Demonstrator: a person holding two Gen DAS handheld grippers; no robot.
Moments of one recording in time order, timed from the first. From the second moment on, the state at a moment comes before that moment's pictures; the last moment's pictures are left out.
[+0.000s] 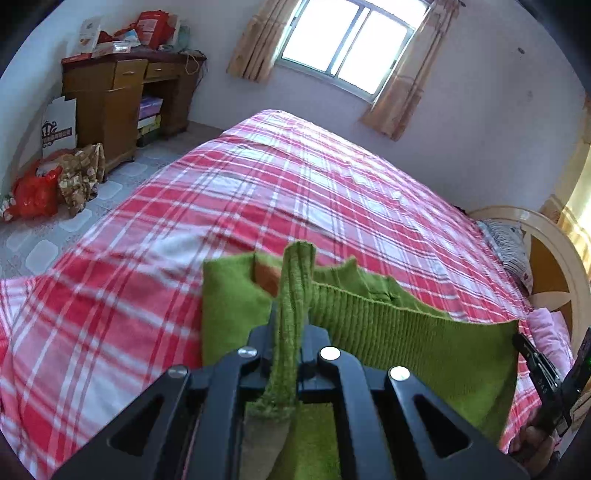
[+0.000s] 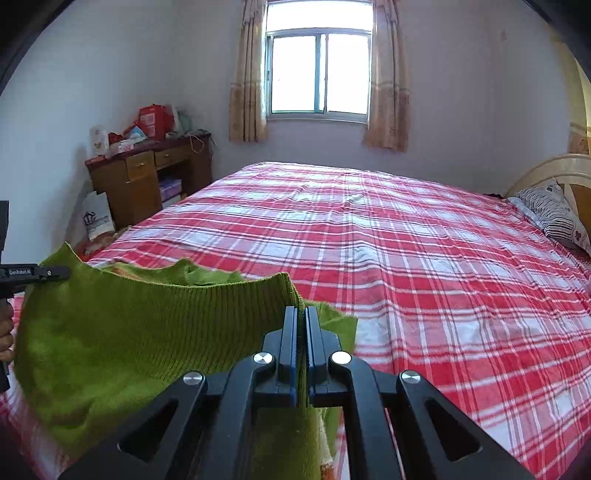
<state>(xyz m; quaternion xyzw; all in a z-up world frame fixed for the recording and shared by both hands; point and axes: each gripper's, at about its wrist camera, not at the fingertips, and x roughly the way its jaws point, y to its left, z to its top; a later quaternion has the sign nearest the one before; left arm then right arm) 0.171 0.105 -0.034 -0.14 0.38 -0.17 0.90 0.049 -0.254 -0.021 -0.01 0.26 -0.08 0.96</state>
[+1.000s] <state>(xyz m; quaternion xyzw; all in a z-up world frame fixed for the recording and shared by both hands) 0.275 0.058 -0.094 -0.12 0.45 -0.10 0.88 0.184 -0.312 -0.106 0.00 0.39 -0.16 0.90</state>
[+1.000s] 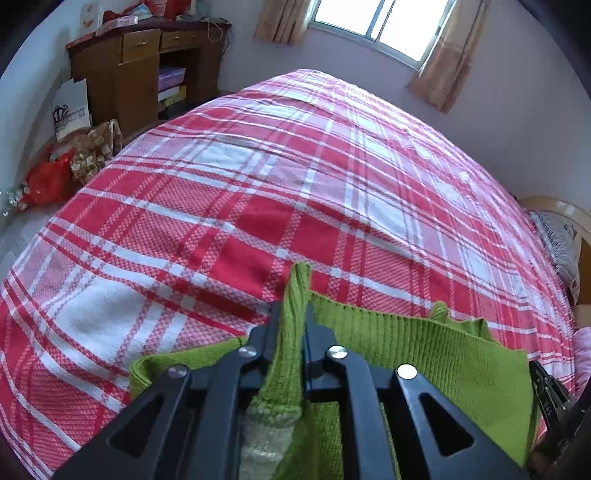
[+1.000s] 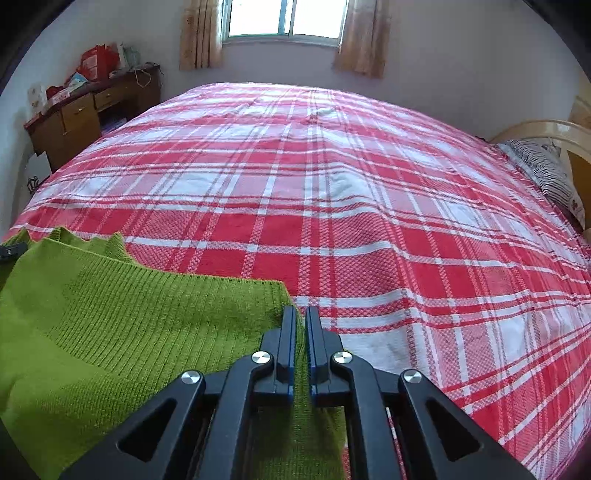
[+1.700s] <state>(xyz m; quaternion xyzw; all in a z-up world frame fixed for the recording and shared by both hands) 0.052 0.054 -0.090 0.03 0.40 -0.11 0.91 0.014 -0.228 -0.108 0.04 0.39 -0.04 0.92</state>
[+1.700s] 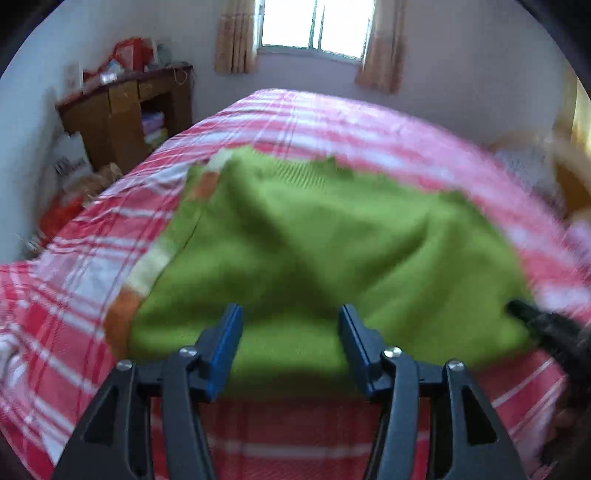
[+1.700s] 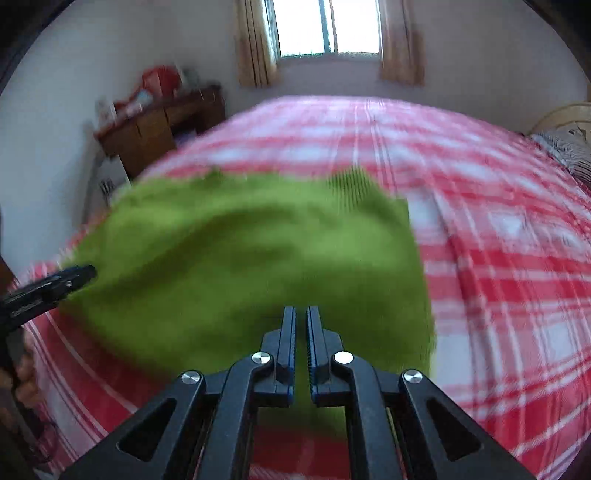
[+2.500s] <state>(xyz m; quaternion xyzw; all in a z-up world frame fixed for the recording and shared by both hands) 0.020 0.076 -0.089 0.08 0.39 0.00 0.92 -0.030 -0.169 -0.080 0.02 0.32 -0.02 0.95</state>
